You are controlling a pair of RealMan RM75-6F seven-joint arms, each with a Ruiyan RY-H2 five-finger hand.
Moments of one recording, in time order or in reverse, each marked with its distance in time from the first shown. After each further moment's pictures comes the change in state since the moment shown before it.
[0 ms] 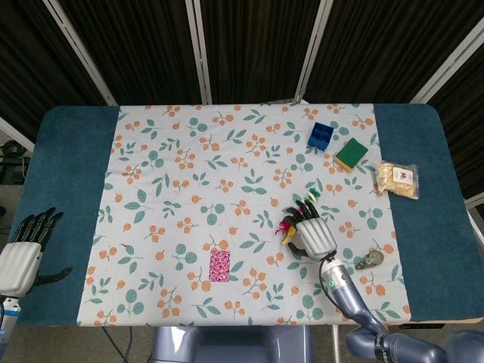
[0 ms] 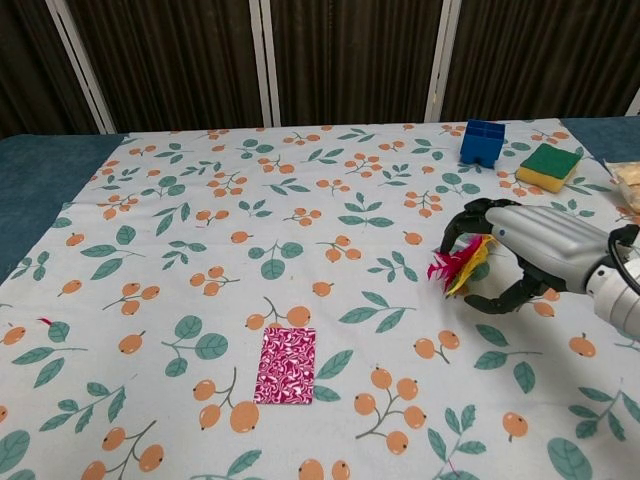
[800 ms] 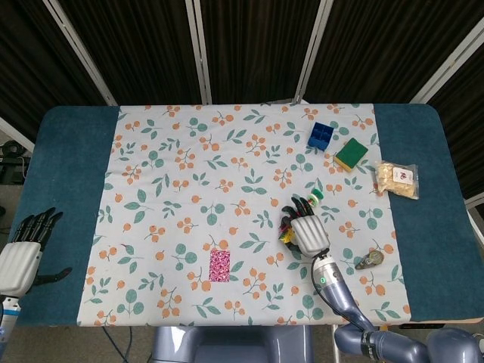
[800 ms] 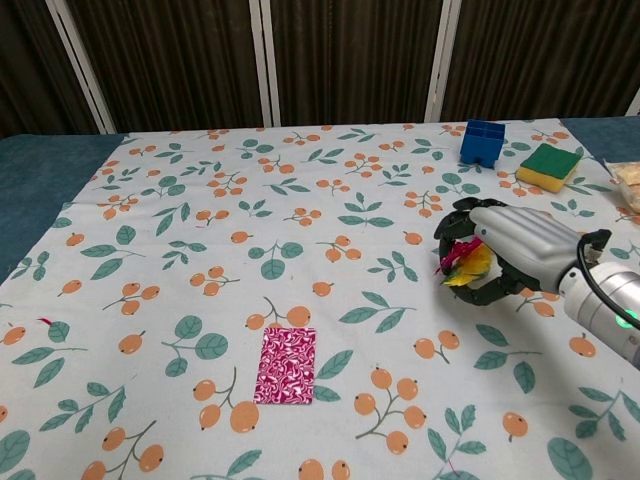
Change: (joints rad) left arm -0.001 0.004 -0.001 -0.005 -0.008 -0.008 -0.011; right arm 0.020 -0.094 0.016 0.102 0.012 0.026 0.021
